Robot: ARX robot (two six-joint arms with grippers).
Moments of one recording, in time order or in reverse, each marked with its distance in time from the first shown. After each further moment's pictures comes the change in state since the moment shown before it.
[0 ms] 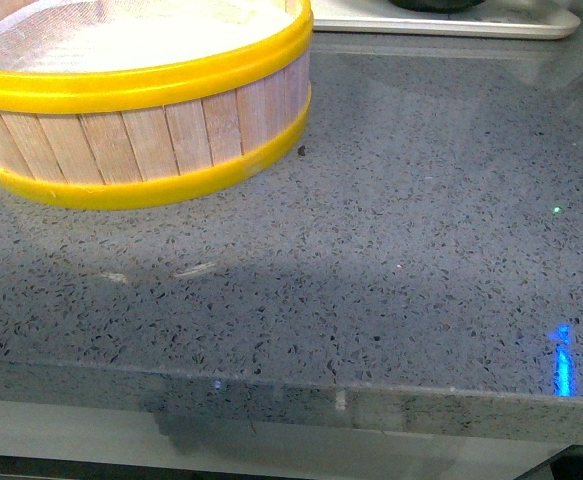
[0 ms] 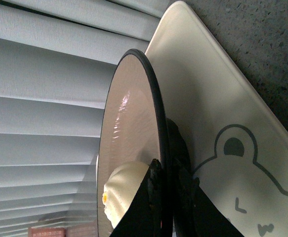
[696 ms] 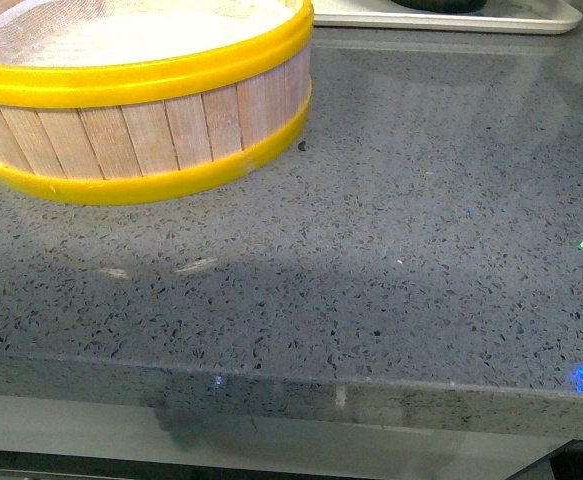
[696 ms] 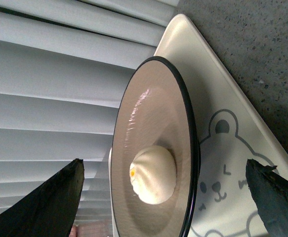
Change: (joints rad) left arm 0.000 0.000 0.000 0.000 0.000 0.000; right arm -0.050 -0.175 -0.233 0.085 -0.025 0.015
